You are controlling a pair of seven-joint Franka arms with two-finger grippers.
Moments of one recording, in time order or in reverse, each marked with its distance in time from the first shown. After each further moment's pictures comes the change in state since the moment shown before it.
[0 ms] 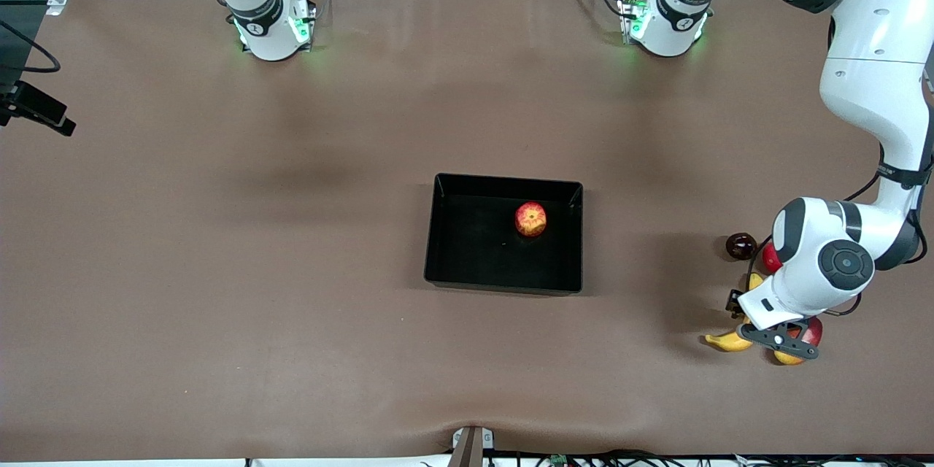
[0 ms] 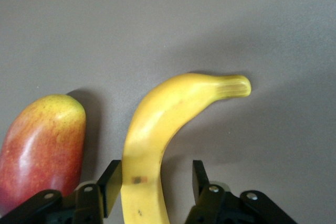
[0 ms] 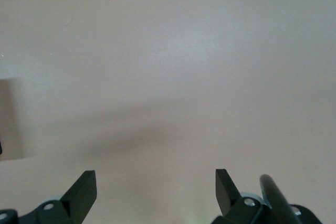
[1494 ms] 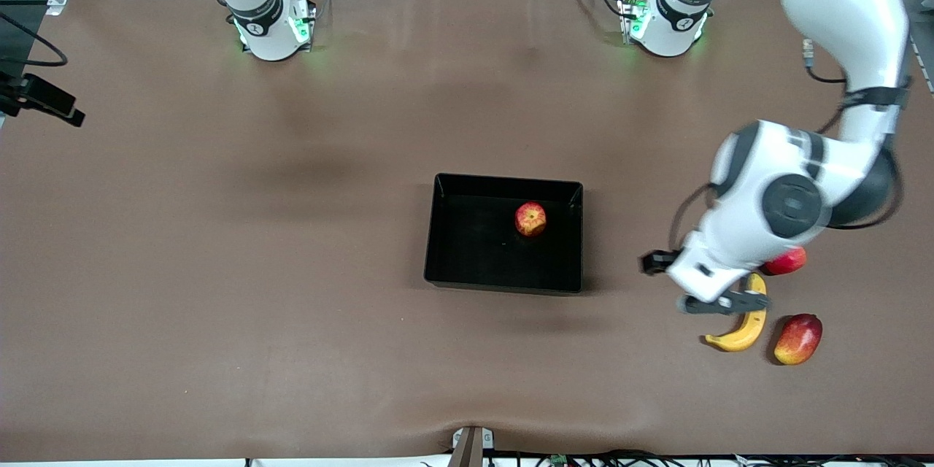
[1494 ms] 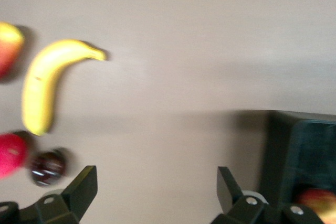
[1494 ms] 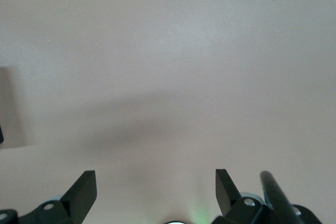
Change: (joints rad) left arm -0.166 -0.279 -0.088 0.006 -0.195 -0.414 -0.447; right arm 0.016 -0.010 -0.017 -0.006 0.005 -0.043 0.002
